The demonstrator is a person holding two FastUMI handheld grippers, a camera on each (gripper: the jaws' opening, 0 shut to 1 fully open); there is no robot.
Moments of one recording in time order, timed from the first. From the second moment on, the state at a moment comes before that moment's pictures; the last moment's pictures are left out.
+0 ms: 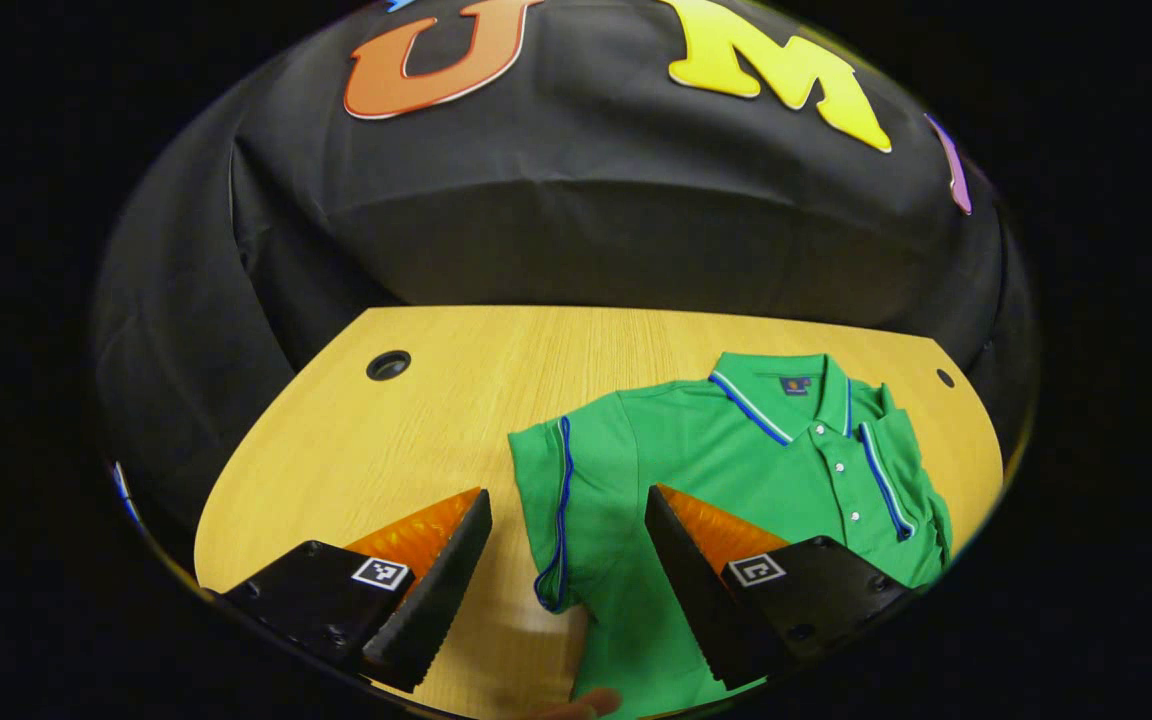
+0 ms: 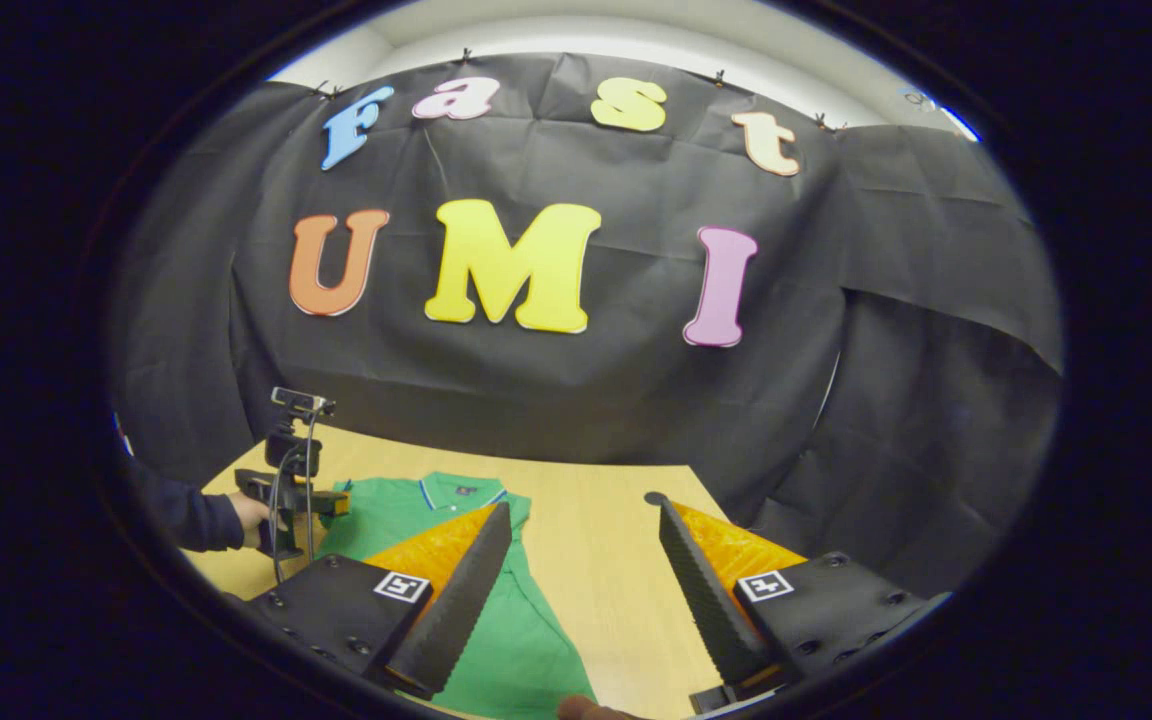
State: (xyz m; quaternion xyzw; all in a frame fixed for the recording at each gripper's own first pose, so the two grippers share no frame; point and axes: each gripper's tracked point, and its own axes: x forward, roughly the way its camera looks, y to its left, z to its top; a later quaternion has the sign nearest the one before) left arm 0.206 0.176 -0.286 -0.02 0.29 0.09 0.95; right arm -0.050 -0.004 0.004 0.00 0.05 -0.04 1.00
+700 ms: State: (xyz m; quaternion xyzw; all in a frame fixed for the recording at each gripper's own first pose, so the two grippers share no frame) left arm 0.228 0.183 -0.318 -0.03 0.36 0.11 0.93; right arm -0.044 0.016 -0.015 -0.04 0.09 -0.02 0.99
